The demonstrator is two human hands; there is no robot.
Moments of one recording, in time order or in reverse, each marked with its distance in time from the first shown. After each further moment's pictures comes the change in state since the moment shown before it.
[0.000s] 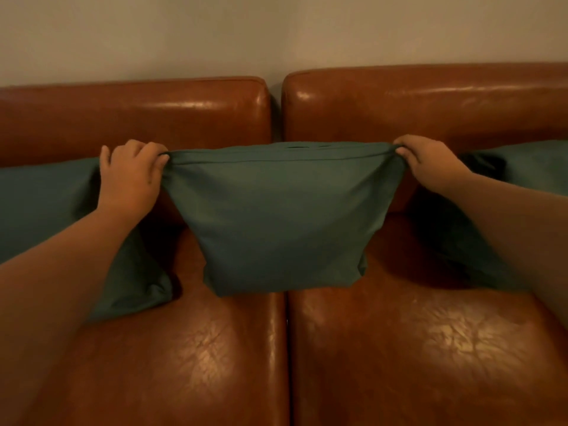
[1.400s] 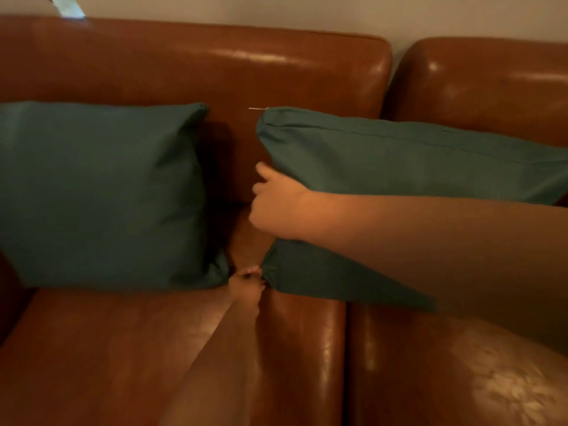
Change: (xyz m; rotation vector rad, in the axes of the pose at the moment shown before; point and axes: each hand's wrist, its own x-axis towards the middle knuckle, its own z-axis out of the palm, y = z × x) left_hand -0.204 0.016 0.174 -1.322 -0.299 -1.434; right_hand 0.022 -0.350 0.174 -1.047 -0.380 -1.007
